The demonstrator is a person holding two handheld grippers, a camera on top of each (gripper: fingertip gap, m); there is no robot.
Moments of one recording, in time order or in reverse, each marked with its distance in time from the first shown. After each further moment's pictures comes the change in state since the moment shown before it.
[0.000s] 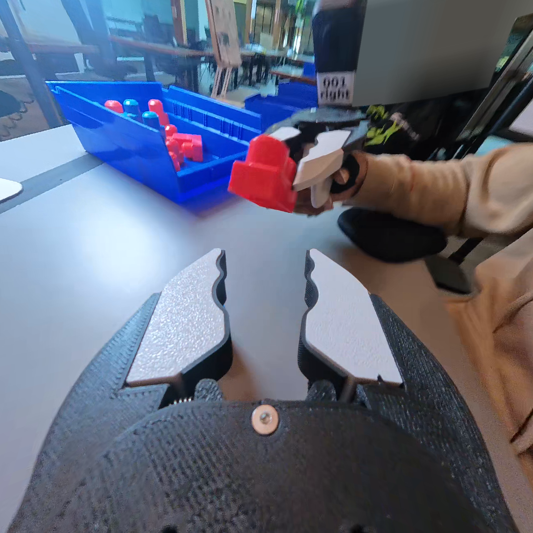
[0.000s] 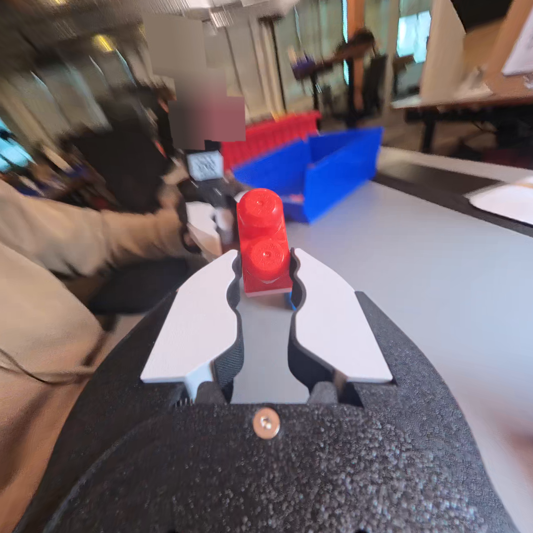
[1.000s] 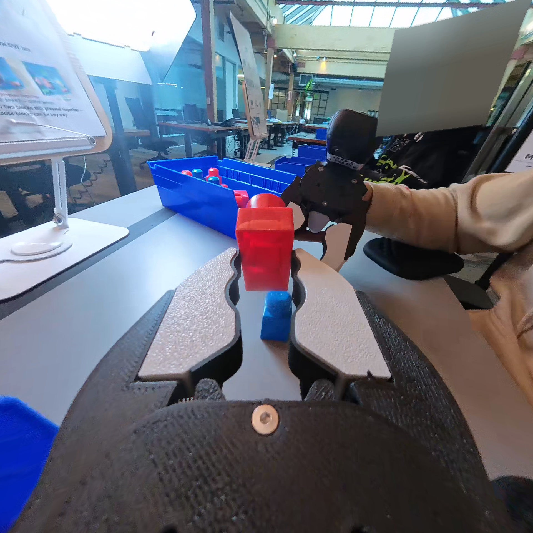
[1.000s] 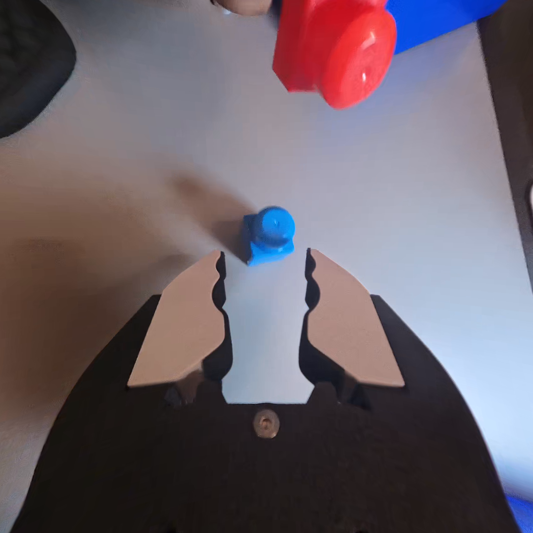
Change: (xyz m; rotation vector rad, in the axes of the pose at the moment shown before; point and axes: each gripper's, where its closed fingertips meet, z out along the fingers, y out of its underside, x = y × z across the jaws) left arm -0.054 -0.035 -0.080 0.185 -0.060 0.061; right arm 0.023 0.068 0.070 -0.734 -0.015 -0.455
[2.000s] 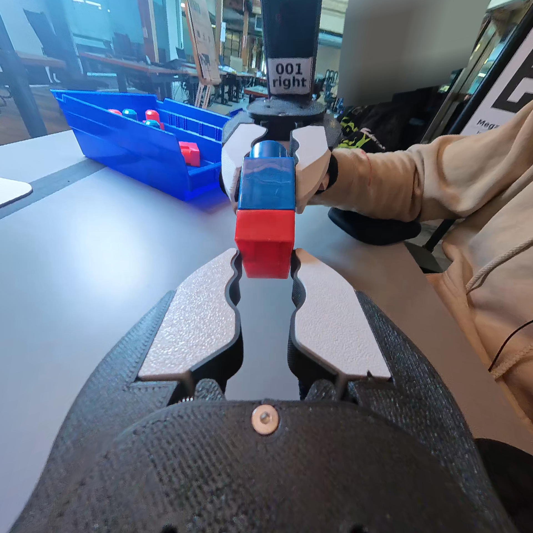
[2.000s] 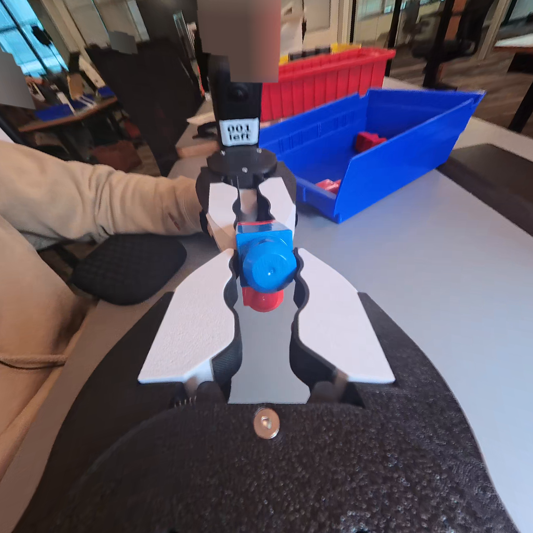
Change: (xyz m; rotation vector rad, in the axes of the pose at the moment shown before) left arm 0.030 0.045 0.026 -0.139 0.160 -0.076; right arm 0.005 -0.072 -0.038 0.616 -0.186 0.302
